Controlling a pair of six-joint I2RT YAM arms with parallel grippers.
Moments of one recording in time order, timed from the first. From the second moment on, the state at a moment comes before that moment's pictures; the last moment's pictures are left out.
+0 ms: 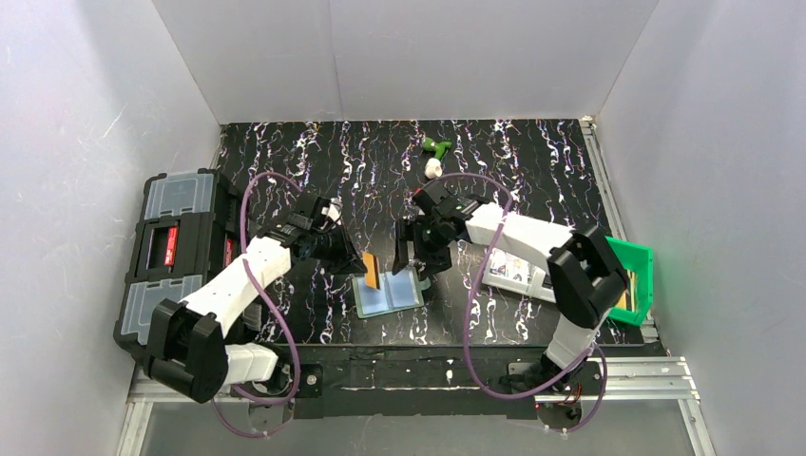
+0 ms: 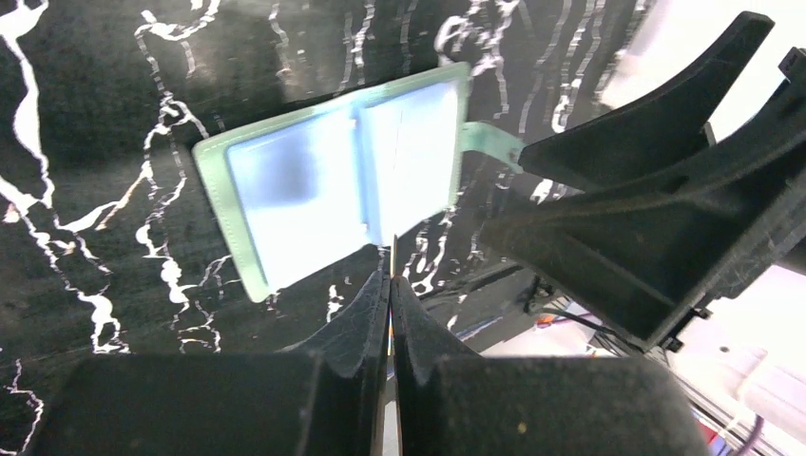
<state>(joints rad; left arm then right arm) -0.40 1.28 0.86 -0.65 0.38 -0.71 0.78 1.78 1.25 -0.65 -0.33 0.72</state>
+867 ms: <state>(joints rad) -0.35 1.21 0.73 0.11 0.77 -1.20 0.59 1.41 0.88 0.09 -0.71 1.06</state>
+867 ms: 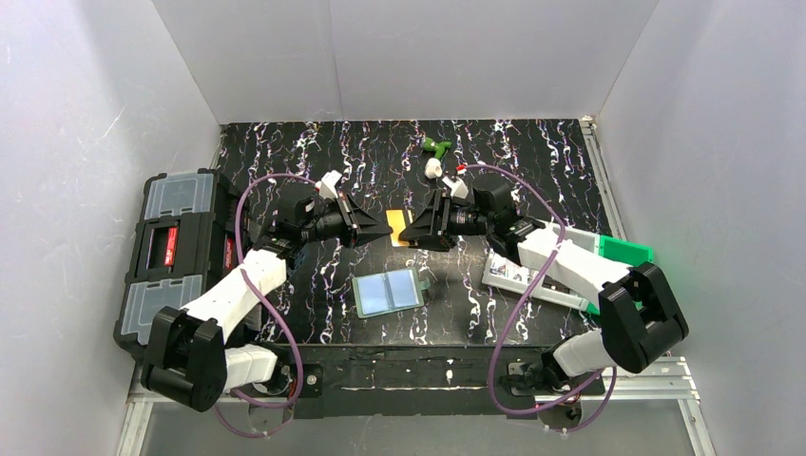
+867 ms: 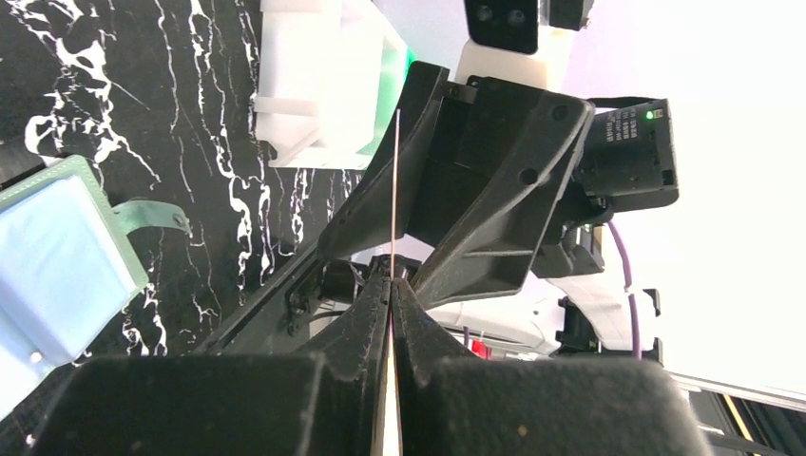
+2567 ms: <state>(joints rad) -0.36 1.28 1.06 -0.77 0.53 -0.64 0.08 1.22 1.09 -1.25 0.48 0.67</state>
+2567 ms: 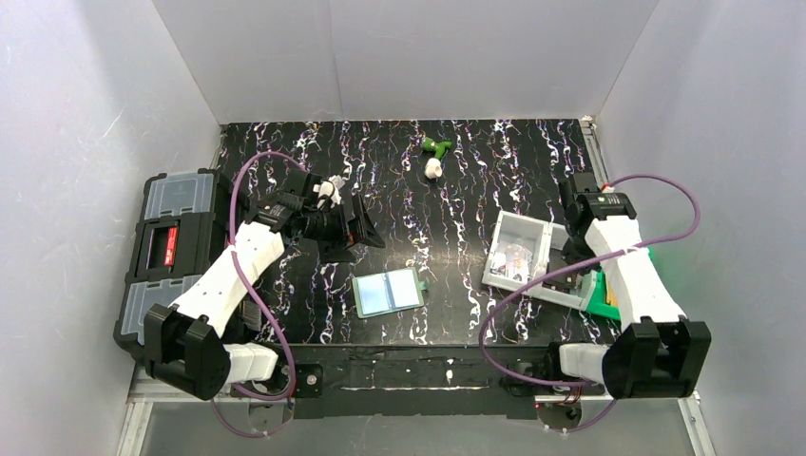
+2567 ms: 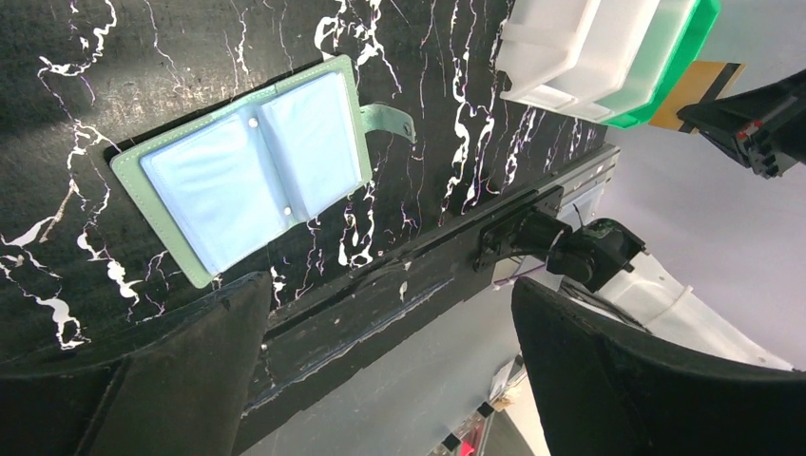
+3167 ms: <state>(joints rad) -0.36 1.28 1.08 -0.85 0.57 -0.56 -0.16 1.48 1.22 -1.35 0.60 0.65</state>
